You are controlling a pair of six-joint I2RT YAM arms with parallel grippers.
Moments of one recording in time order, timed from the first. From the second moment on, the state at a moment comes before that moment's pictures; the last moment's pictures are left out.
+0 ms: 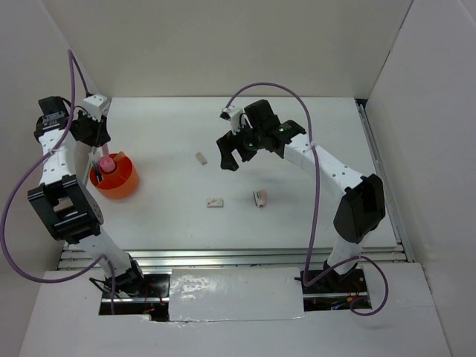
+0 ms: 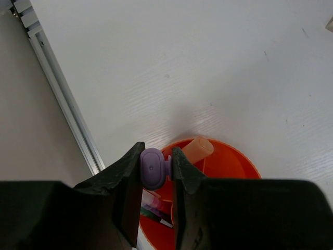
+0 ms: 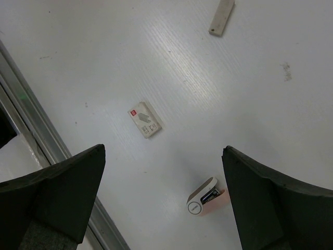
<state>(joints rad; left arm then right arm) 0.48 1.76 1.60 -0.69 0.58 0.70 0.61 1.74 1.62 -0.63 -0.38 -0.08</state>
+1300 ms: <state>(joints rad) 0.48 1.39 1.46 -0.53 0.79 0.41 0.49 1.75 1.38 -0.68 -0.35 -0.02</state>
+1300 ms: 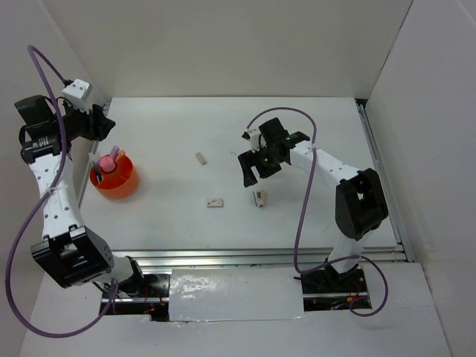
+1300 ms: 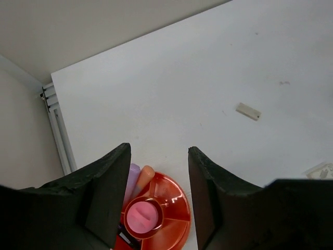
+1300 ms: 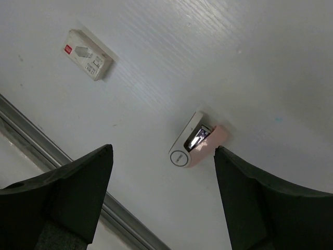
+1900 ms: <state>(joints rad) -0.03 1.34 1.16 -0.70 0.70 0.54 0.49 1.76 1.34 -0.68 -0.31 -0.03</state>
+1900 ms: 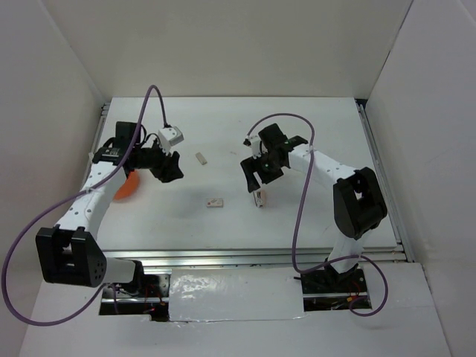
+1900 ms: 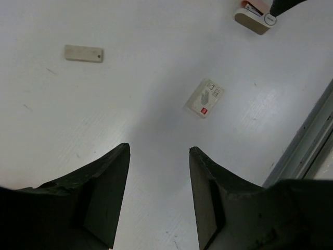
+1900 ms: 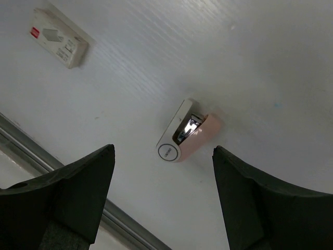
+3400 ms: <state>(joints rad) -0.52 1.75 1.07 -0.43 0.35 0.55 0.42 1.73 1.27 -0.71 -0.31 -0.02</state>
